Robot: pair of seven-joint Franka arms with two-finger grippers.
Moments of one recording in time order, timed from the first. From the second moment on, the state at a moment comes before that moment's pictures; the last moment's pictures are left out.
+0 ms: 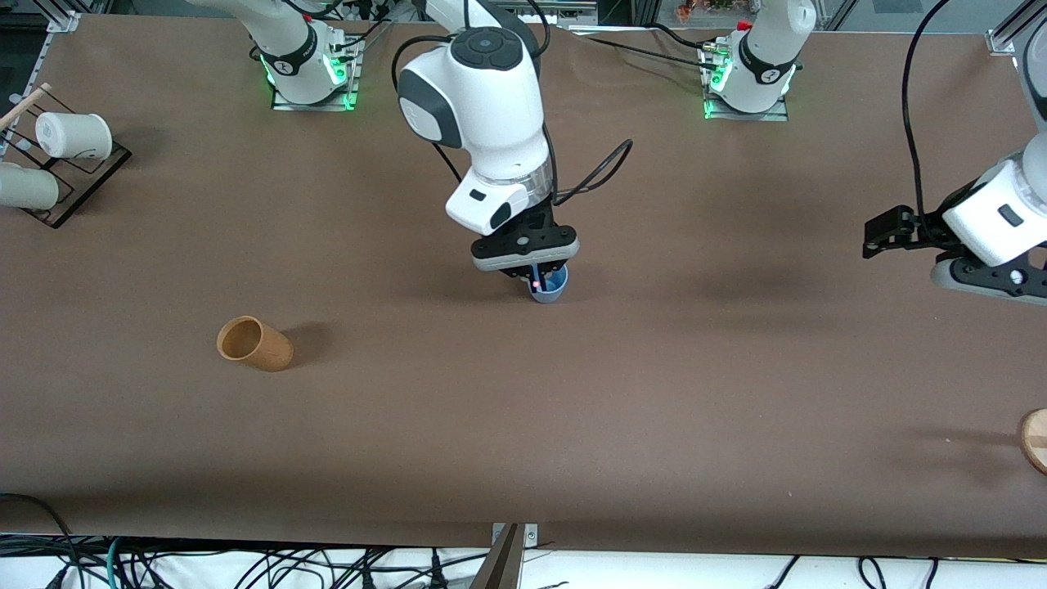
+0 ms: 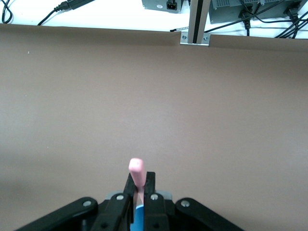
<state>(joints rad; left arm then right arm) 0.02 0.23 -0.09 -1.39 0.02 1.55 0.11 0.72 0.63 0.08 -1.17 -0.26 2.18 0.78</state>
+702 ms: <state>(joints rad) 0.00 0.18 -0.09 -1.49 0.00 1.60 0.11 0.75 0.65 0.08 -1.23 -0.26 2.18 0.83</state>
